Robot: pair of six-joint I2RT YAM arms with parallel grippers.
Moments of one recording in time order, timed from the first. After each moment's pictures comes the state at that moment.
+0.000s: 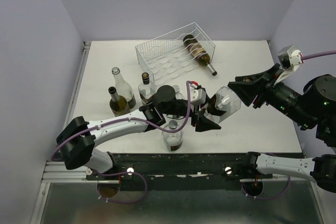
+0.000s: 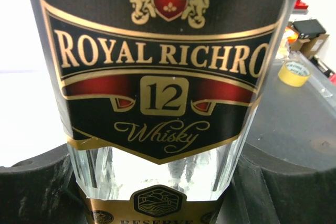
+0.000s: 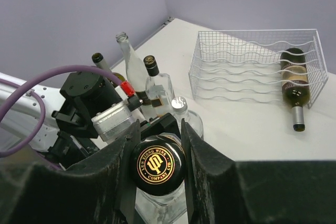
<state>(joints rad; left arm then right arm) -1.02 1.45 0.96 0.65 0.73 -0.22 1.09 0.90 1.73 -0.87 0.33 0.18</state>
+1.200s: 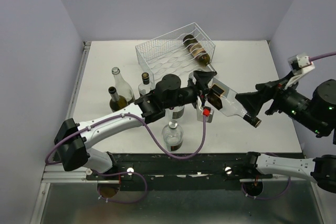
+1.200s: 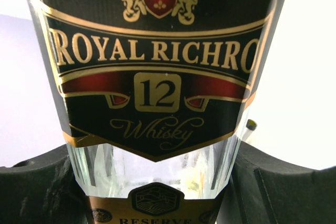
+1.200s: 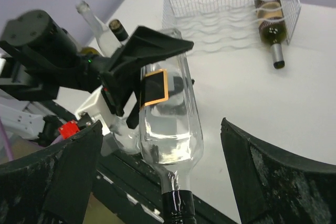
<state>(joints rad) -1.01 1.40 1.15 0.19 0.28 1.23 1.09 0.88 1.84 -1.15 0.45 0.36</state>
